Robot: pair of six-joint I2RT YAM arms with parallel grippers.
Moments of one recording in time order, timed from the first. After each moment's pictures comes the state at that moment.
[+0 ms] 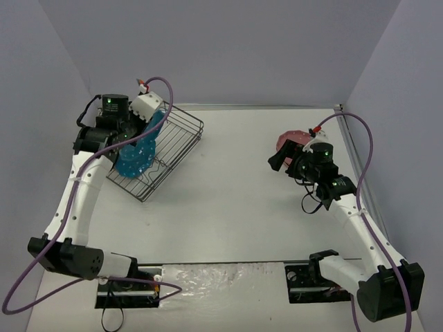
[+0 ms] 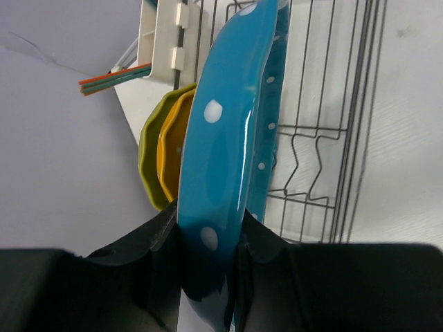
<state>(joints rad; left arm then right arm) -0.23 1.34 1.62 -0.86 -0.10 0.49 0.21 1.03 0.81 -0.31 -0.12 0.55</state>
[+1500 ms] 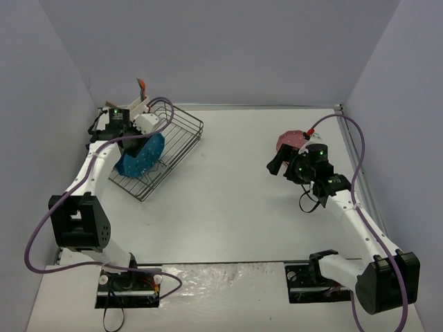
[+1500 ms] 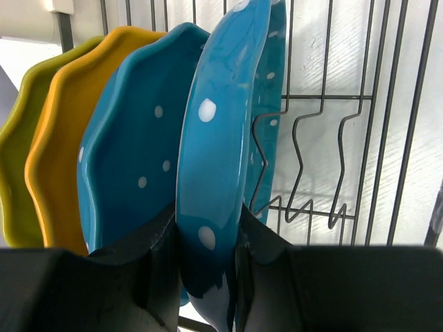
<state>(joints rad) -0.02 1.58 1.38 -0.66 0.11 0.65 0.21 1.09 0.79 -0.32 -0.13 0.50</state>
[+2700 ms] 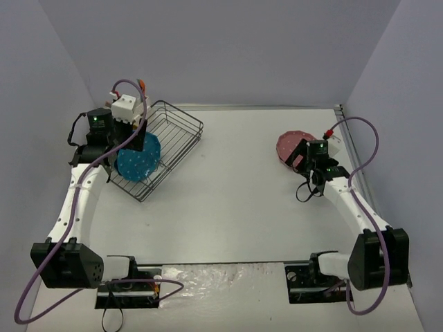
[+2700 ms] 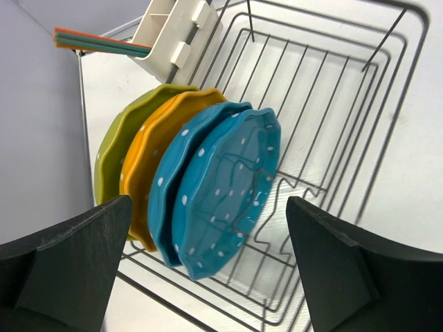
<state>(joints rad) -0.02 1.29 1.29 -0.49 0.06 0.26 0.12 1.24 0.82 -0.34 0.22 0.66</state>
